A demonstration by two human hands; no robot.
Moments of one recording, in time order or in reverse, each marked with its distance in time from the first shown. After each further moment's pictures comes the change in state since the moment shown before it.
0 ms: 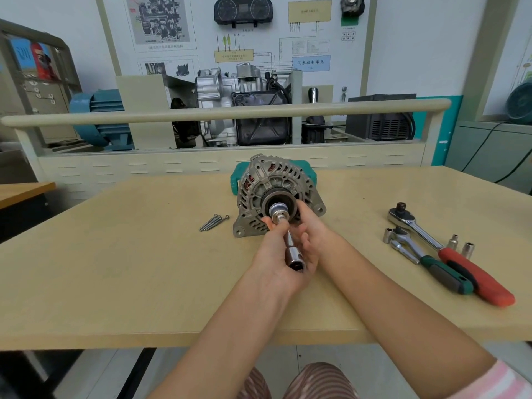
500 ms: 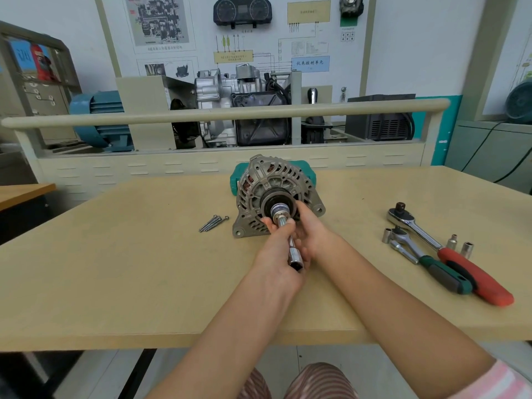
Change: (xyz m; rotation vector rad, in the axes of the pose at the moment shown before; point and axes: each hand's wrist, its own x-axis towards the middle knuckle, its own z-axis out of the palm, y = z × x) left_hand 0.009 -0.005 0.003 0.130 0.038 0.122; right_hand 0.012 0.001 -0.005 0.057 -0.066 0.023
